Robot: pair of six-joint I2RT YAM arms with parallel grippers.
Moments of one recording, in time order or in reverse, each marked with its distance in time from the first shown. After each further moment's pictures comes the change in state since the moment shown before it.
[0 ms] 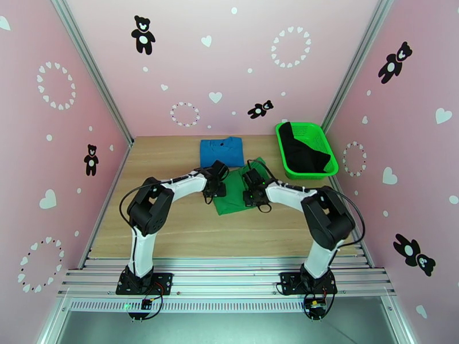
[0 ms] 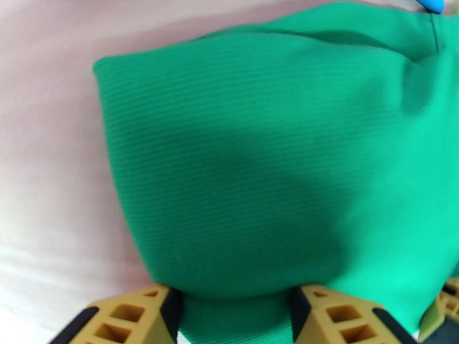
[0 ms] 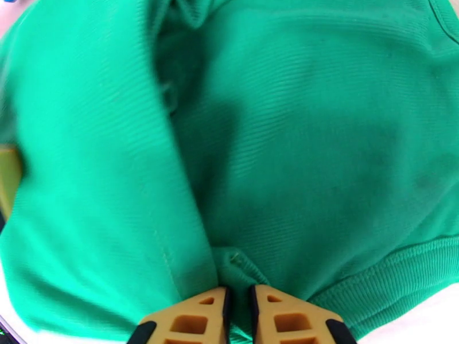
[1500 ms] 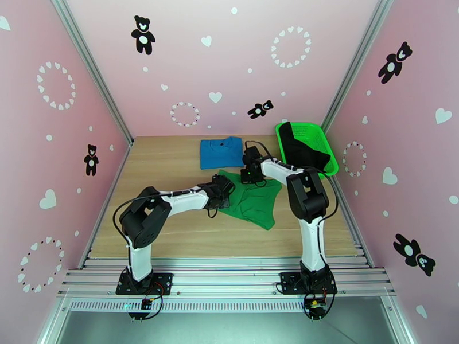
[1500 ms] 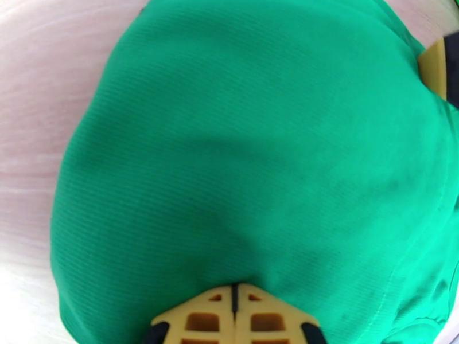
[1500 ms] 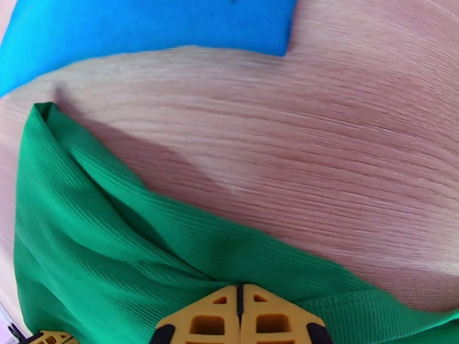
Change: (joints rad) left arm -0.133 -0.159 -0.281 0.208 -0.098 -0.152; right arm -0.174 0.360 0.497 -0.106 -0.145 -0.164
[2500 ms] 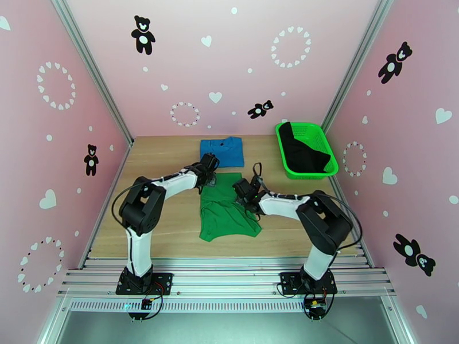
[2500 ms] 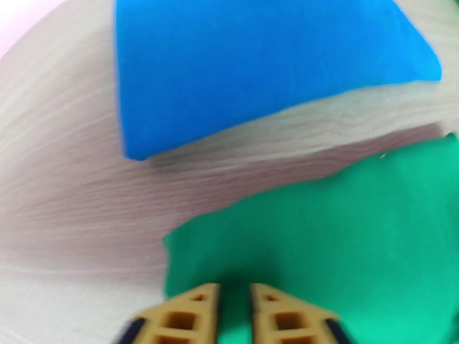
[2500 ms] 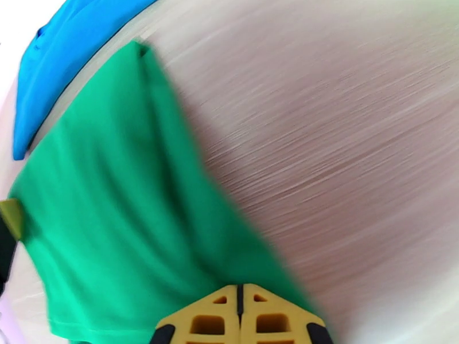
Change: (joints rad) left arm 0.229 -0.011 0.139 0.037 -0.067 0.535; right arm 0.283 -0.405 -0.550 0.308 0.495 0.620
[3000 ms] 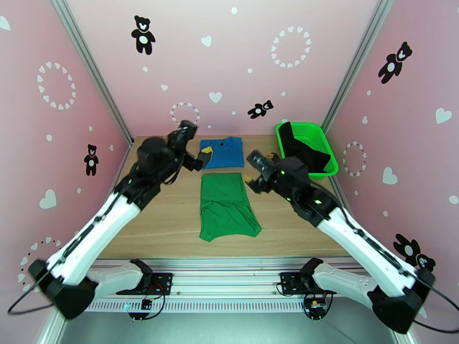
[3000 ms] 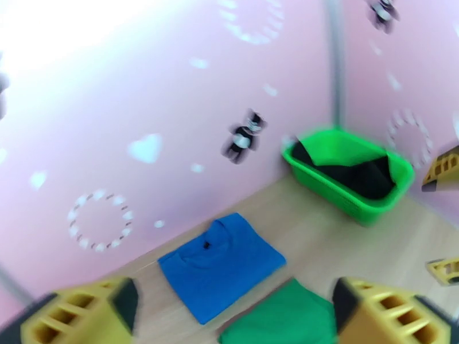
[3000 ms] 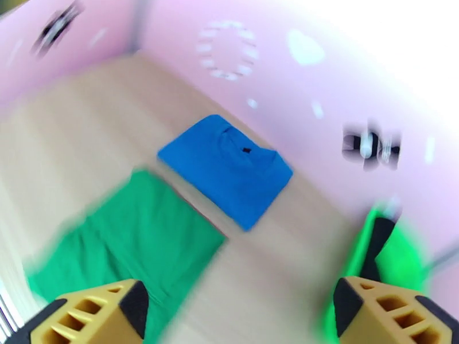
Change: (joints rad) left arm -0.004 -0.615 0.076 -0.013 0.364 0.487; right arm -0.045 -0.658 0.177 -0.315 -0.297 -1.589
